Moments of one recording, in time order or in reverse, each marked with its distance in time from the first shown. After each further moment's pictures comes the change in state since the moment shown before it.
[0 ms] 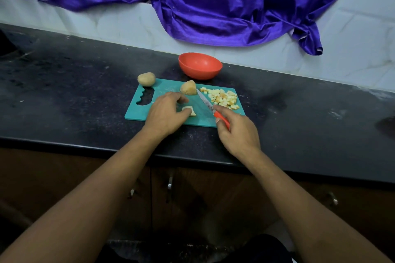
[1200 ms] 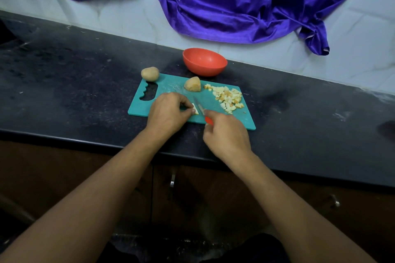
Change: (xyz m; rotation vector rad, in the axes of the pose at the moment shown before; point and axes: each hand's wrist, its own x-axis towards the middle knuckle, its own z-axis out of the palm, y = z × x) left_hand -0.004 -0.004 0.002 0.031 0.057 -0.011; right_hand -0.008 -0.057 0.001 -0.193 -0.163 -0.012
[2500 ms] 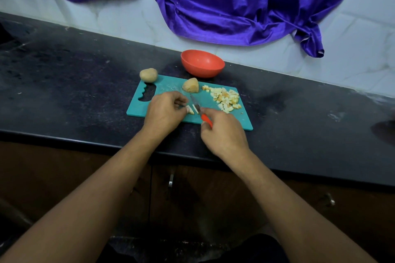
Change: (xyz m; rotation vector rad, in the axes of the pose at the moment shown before) left_hand -0.001 -0.002 -0.003 -0.180 0.007 -0.066; right_hand -0.002 -0.004 -0.004 0.131 0.017 0.020
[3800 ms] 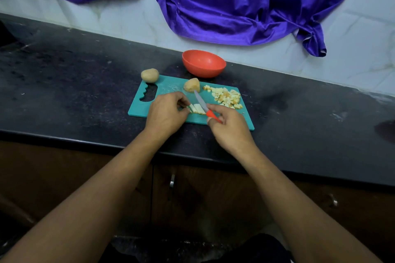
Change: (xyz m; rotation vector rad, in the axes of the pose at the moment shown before) left_hand 0.000 0.000 0.001 0.117 0.009 0.033; right_hand 0.014 0.028 0.005 0.333 0.025 0.069
